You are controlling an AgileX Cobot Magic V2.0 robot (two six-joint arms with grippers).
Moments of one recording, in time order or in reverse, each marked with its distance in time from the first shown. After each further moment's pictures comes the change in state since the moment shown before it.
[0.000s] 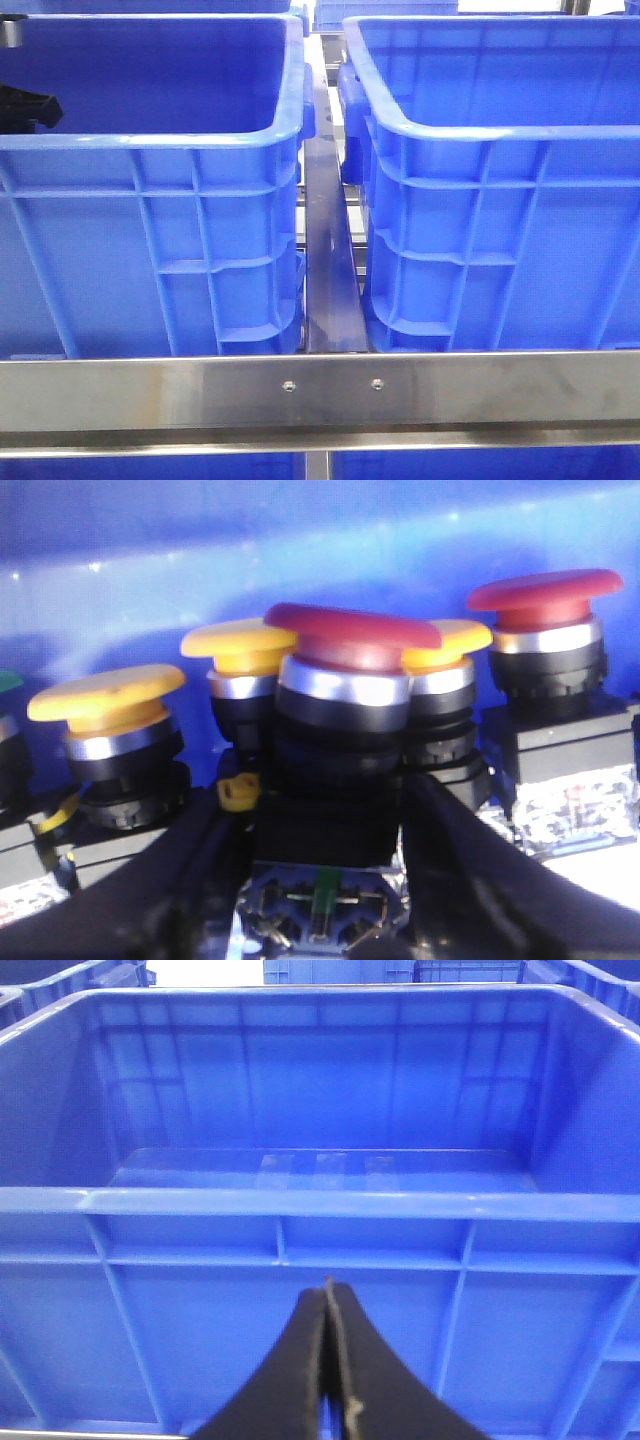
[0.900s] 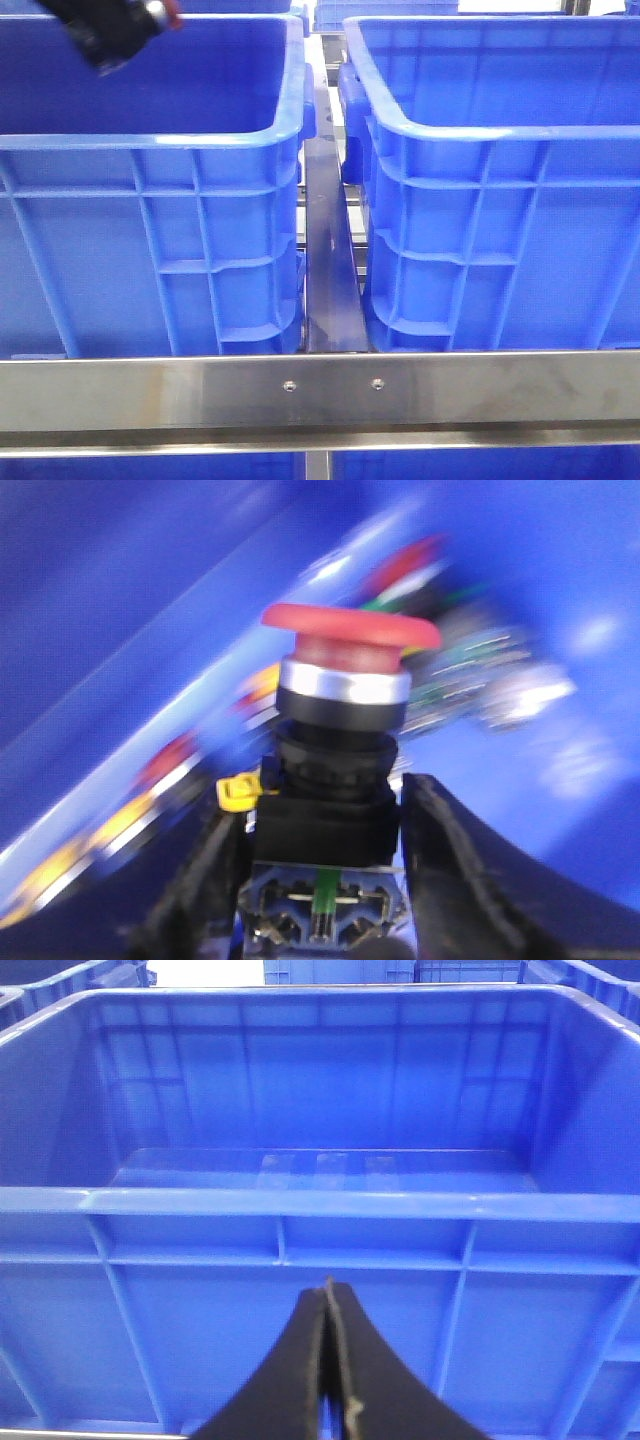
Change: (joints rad) left arm -0.299 -0.280 -0.042 -0.150 0.112 0.447; right arm -0.001 0.000 0.000 0.000 0.000 0.000
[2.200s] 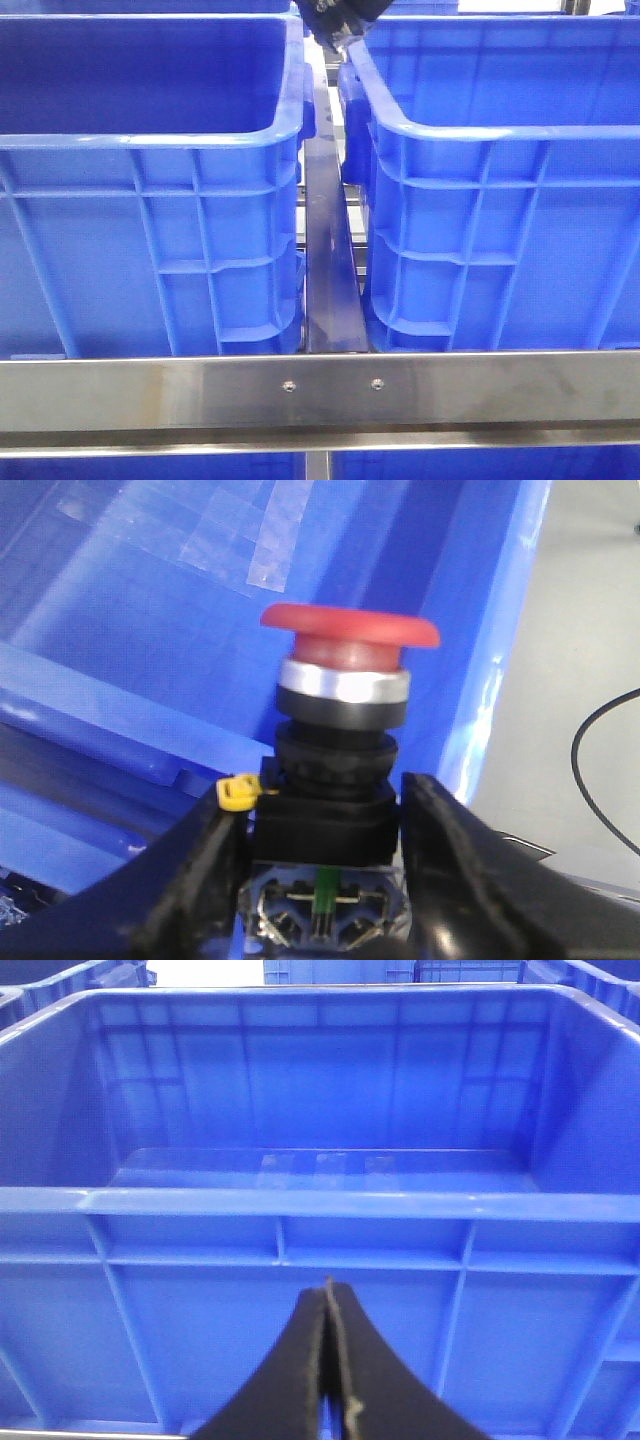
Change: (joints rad) left arm -0.348 -0.004 -0.015 -0.227 0.001 0.103; right arm 0.000 0.000 0.000 0.000 0.000 0.000
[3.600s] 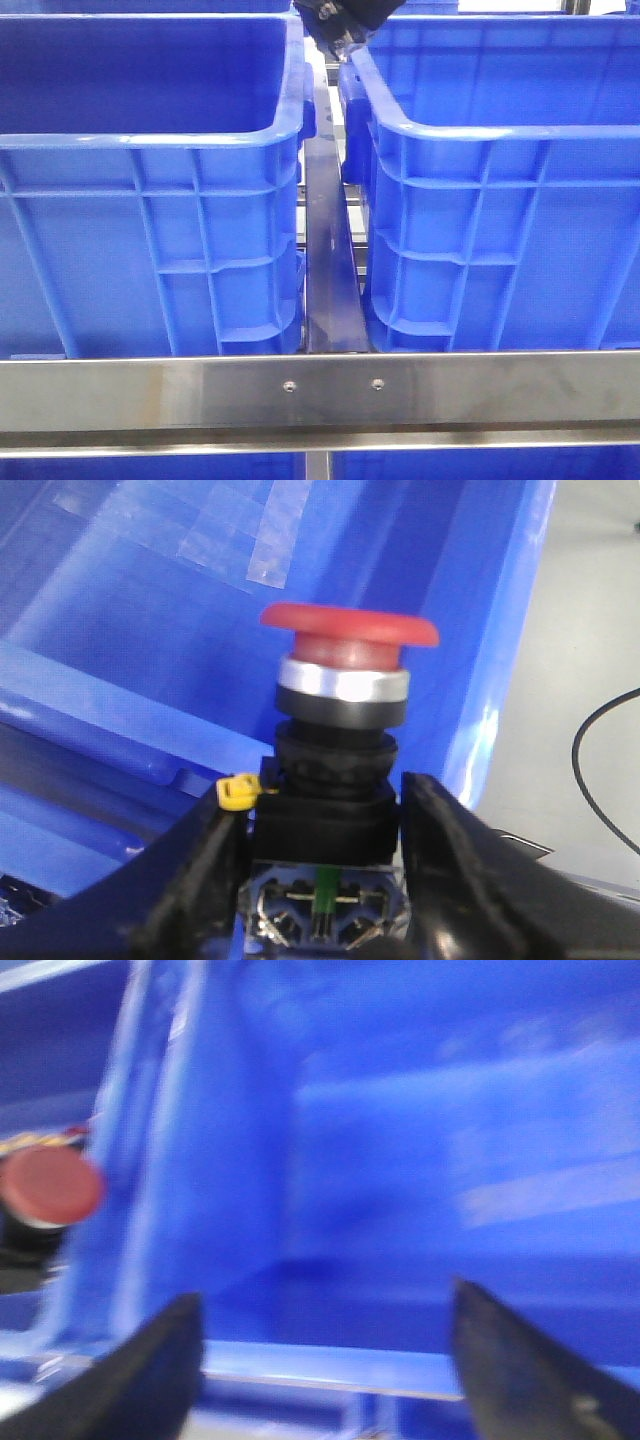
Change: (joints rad) left arm 0.000 0.008 0.000 -0.001 -0.002 0.000; right arm 0.000 0.809 -0.858 0.473 0.661 -0.087
